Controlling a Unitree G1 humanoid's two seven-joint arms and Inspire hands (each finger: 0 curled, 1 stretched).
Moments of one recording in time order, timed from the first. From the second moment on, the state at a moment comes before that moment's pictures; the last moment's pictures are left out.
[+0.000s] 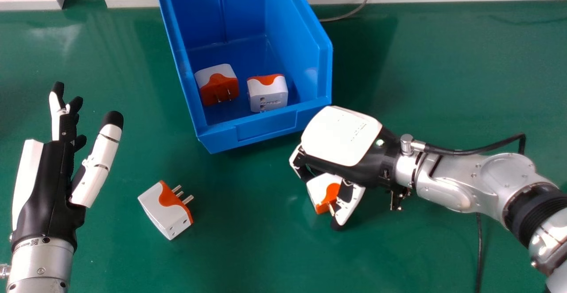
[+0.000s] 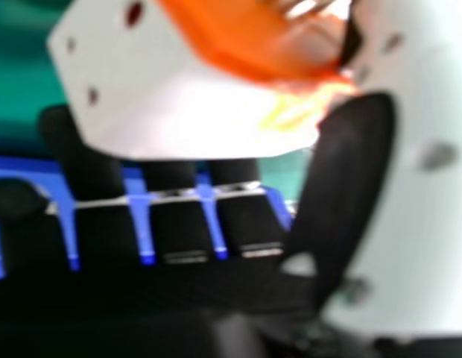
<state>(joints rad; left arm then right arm) 0.27 0.25 0.25 -0.26 0.16 0.03 -0.02 -0.81 -0.44 0.79 0.97 -1.07 -0.68 -0.34</state>
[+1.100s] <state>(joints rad) 0.27 0.25 0.24 -0.24 0.16 0.01 -0.02 -0.40 -0.54 0.41 0.12 -0.60 -0.55 0.17</state>
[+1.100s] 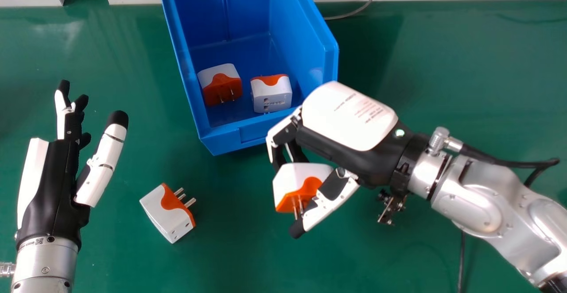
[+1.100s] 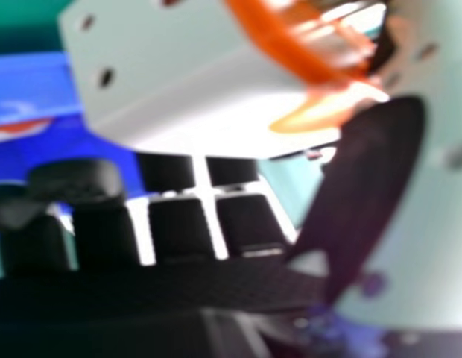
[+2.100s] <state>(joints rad) 0.26 0.25 0.23 -0.21 0.16 -0.02 0.00 -1.18 -0.03 0.47 1.05 -0.80 -0.21 -0.27</state>
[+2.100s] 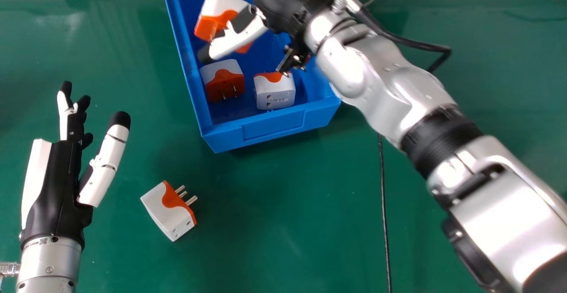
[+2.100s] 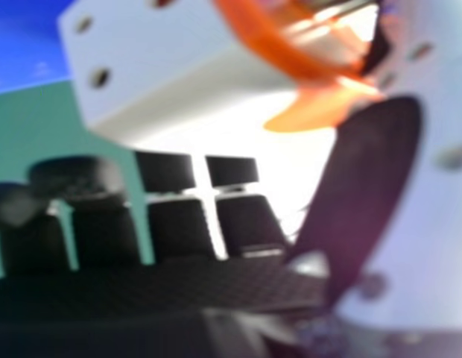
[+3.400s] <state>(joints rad) 0.28 0.24 0.23 -0.24 0.16 -0.01 -0.02 -1.19 0.04 0.59 1.17 -0.78 -0.06 -0.26</state>
